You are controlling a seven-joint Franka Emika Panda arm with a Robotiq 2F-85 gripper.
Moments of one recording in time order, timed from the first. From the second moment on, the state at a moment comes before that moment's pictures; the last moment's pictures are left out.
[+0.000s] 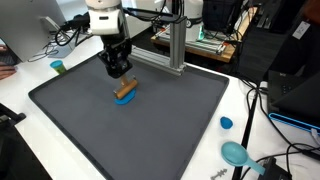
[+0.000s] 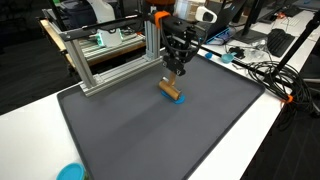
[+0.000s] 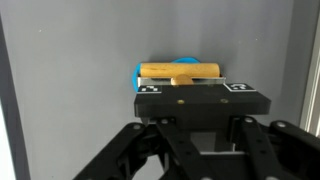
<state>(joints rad) -0.03 0.39 0.05 -1.87 -0.22 2.25 -1.39</state>
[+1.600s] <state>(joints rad) -0.05 0.30 0.07 -1.86 -0.21 2.27 -1.42</state>
